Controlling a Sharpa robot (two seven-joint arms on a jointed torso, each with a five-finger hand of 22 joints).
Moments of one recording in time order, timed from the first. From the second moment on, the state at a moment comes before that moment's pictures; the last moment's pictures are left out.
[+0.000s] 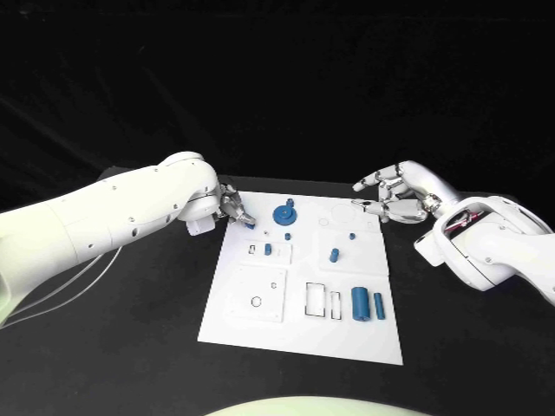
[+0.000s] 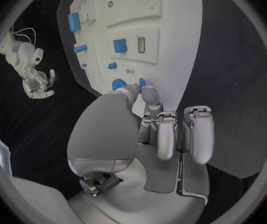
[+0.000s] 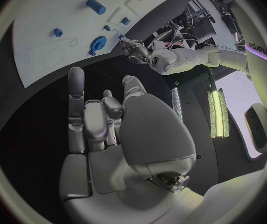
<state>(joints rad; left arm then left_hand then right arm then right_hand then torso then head) 1.27 -0.58 0.00 1.14 -0.96 0.15 -0.62 1.36 -0.11 0.43 0.32 0.21 1.05 0.05 0.33 0.69 1.30 -0.03 0.92 0.73 1.47 -0.08 1.57 1.31 0.01 1.47 0.01 1.56 1.31 1.27 -0.95 -0.12 1.65 -1.02 -0.53 0.05 1.42 -0.07 -0.09 0.28 0.53 0.96 0.14 0.15 0.19 1.23 0.06 1.15 1.10 1.45 -0.01 1.22 1.10 0.17 1.16 0.09 0.59 0.81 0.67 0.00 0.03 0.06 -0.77</state>
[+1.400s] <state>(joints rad) 1.19 -0.74 -0.01 1.45 -1.08 -0.04 -0.61 1.27 -0.17 0.56 0.26 0.23 1.04 0.05 0.39 0.73 1.34 -0.04 0.99 0.80 1.47 -0.08 1.57 1.31 0.01 1.47 0.01 1.56 1.31 1.27 -0.96 -0.13 1.65 -1.01 -0.51 0.05 1.42 -0.07 -0.08 0.28 0.53 0.96 0.14 0.15 0.19 1.23 0.06 1.15 1.10 1.45 -0.01 1.22 1.10 0.17 1.16 0.09 0.59 0.81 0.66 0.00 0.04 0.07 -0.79</state>
